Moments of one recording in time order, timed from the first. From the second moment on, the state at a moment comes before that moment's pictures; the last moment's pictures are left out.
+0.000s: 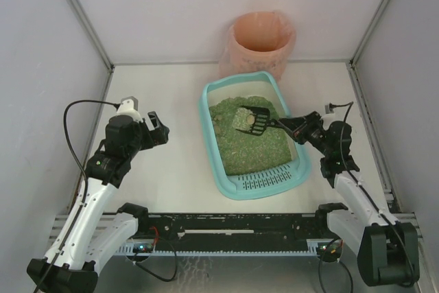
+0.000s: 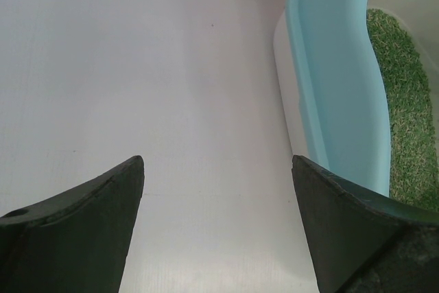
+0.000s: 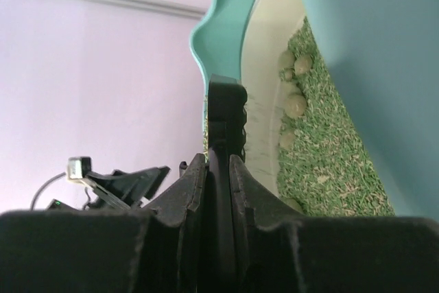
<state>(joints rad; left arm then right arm) -0.25 0.75 0.81 -0.57 -0.09 -0.43 0.08 0.95 0.42 0.34 -0.53 1.21</state>
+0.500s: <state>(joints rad) -0.25 0.76 0.81 -0.56 -0.07 -0.43 0.03 0.92 0.33 0.43 -0.61 1.35</state>
